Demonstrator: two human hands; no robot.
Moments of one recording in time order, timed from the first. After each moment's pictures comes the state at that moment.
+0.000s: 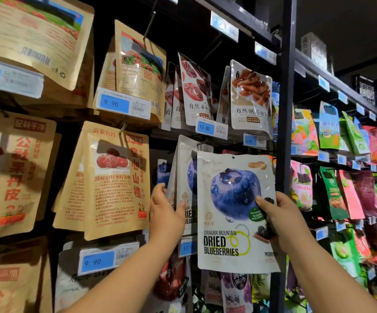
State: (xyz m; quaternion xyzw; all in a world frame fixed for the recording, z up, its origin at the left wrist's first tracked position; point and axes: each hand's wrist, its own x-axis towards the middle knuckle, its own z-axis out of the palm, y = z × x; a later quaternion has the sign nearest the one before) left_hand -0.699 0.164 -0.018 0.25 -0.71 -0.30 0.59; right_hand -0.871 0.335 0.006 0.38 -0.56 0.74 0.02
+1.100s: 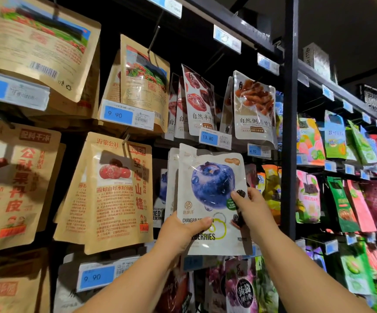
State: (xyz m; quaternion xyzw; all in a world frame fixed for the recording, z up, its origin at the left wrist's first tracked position) left_hand -0.701 0.173 -0.011 0.08 -0.67 -0.58 0.45; right_hand -0.848 0.276 0.036 0.41 -0.56 0.72 -0.01
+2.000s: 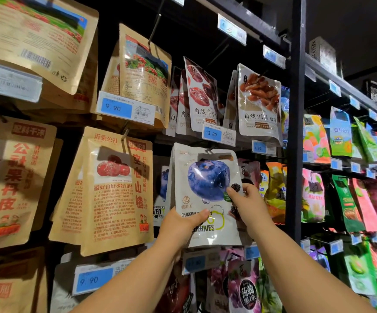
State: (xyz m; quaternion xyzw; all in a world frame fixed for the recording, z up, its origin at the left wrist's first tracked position) left_hand -0.712 0.158 -0.006 0.13 -0.67 -0.56 0.47; right_hand -0.857 0.247 0.038 0.40 -0.59 0.70 0.02
